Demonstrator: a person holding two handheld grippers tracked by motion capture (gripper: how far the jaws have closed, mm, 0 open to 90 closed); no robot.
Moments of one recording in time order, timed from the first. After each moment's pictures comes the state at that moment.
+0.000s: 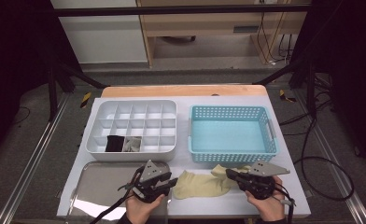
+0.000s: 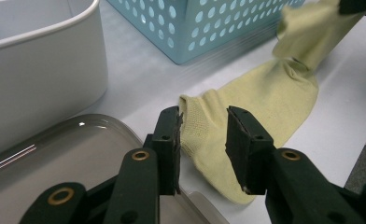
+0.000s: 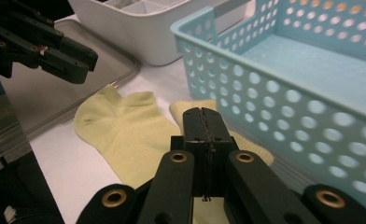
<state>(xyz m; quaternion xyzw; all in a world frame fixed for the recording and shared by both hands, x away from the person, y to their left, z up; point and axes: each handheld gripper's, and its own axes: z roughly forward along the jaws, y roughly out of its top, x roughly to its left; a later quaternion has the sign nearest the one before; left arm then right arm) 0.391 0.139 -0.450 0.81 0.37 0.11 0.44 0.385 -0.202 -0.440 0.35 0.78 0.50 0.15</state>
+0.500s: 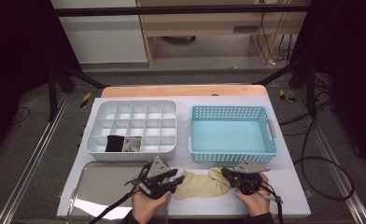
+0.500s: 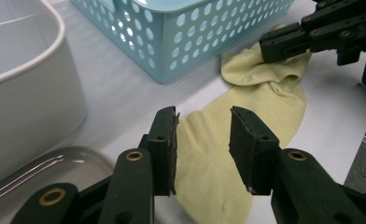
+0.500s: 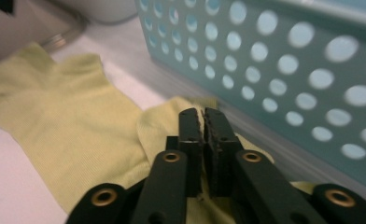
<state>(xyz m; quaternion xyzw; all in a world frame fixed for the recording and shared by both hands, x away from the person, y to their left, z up) 0.400 0.116 -0.441 0.82 0.34 0.11 0.44 0.407 -0.188 -0.480 0.38 0.79 0.44 0.19</state>
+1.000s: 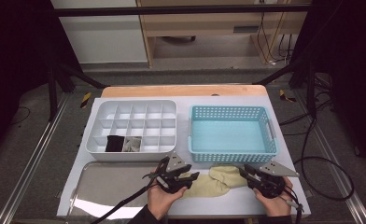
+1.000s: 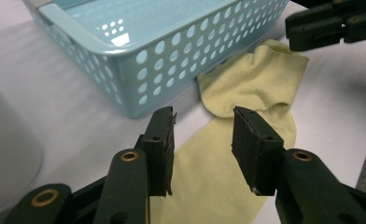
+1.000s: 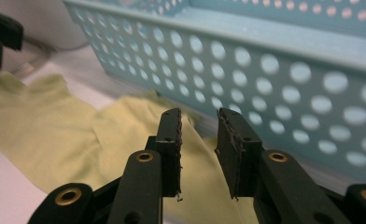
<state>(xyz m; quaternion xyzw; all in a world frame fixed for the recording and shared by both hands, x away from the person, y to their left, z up) 0.414 0.073 -0.438 0.83 0.33 0.11 0.44 0.389 -0.239 -0.468 0.45 0.74 0.45 0.21</state>
